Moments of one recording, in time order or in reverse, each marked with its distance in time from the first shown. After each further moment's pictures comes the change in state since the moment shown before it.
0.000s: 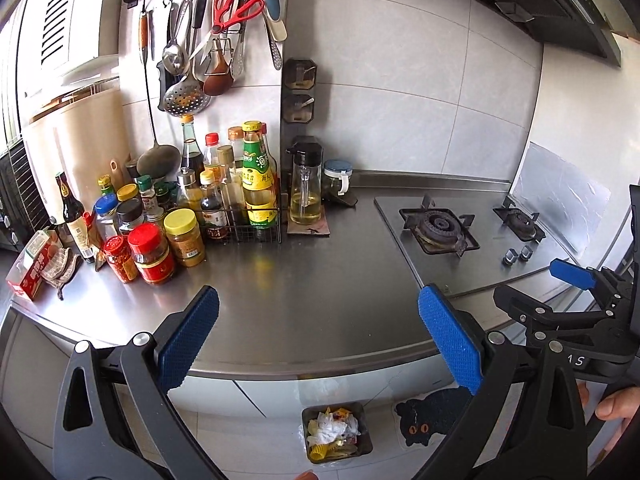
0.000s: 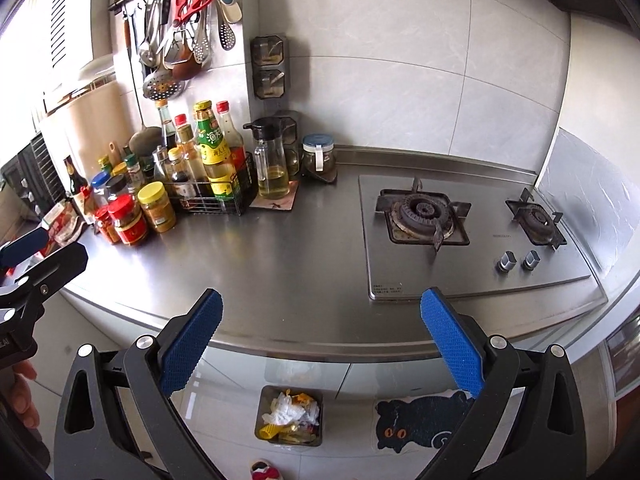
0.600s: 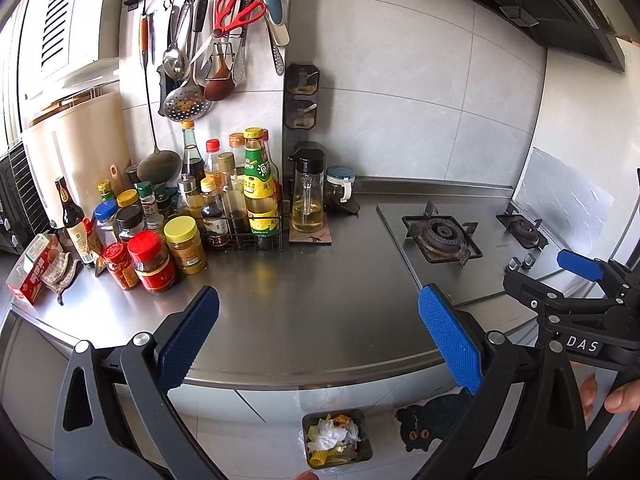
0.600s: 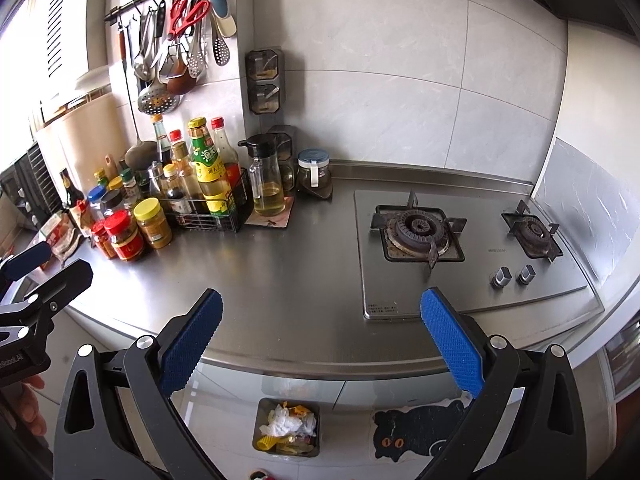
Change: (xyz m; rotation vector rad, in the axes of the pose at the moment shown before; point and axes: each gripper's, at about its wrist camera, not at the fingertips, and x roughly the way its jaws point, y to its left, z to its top) left arm 0.005 0.001 0.011 -0.006 -0.012 0.009; right arm -0.003 -0.004 0.020 0.003 -0.031 -0.003
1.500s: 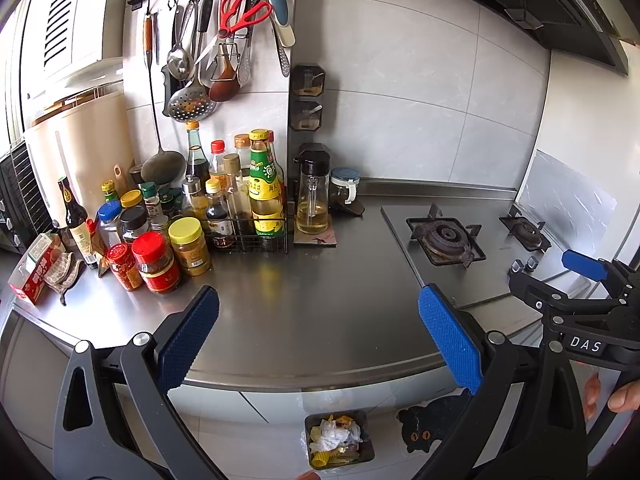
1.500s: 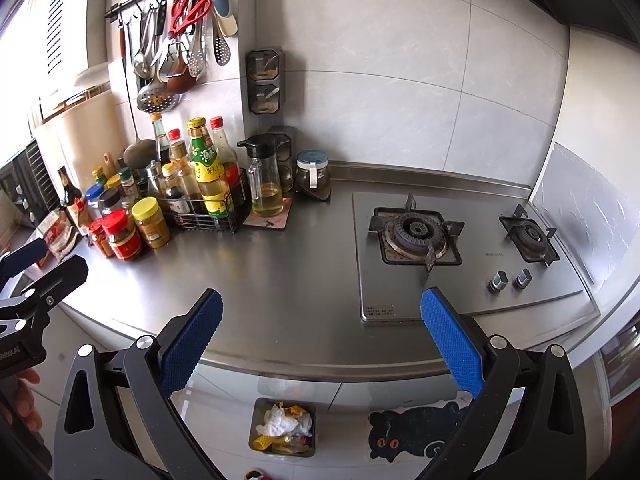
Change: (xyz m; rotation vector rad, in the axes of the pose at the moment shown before) left arm 0.001 0.006 0.004 -0.004 -0.002 0.010; right arm 0.001 0.003 0.004 -0.011 0.004 -0.019
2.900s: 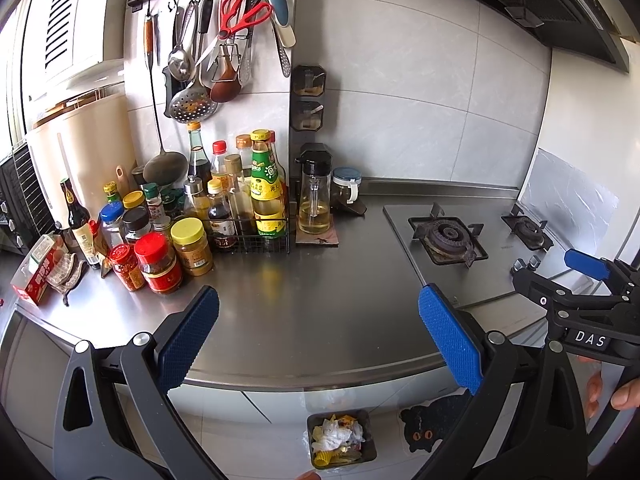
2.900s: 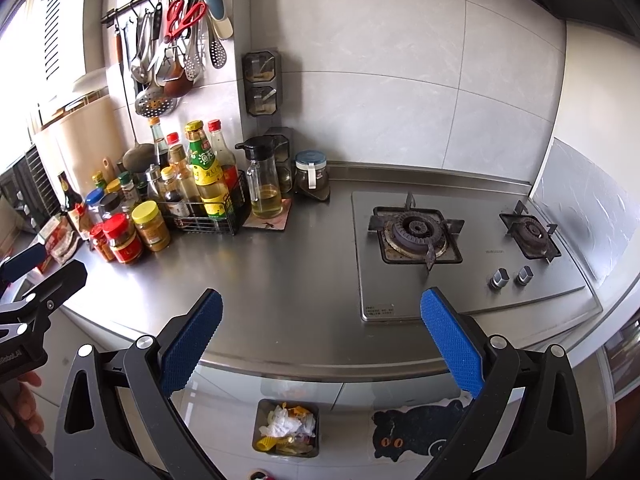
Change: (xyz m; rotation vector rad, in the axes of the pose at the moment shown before) left arm 0.001 0.003 0.001 0.006 0.004 -0.001; right arm 0.000 -0.003 0.001 0.022 0.002 0.007
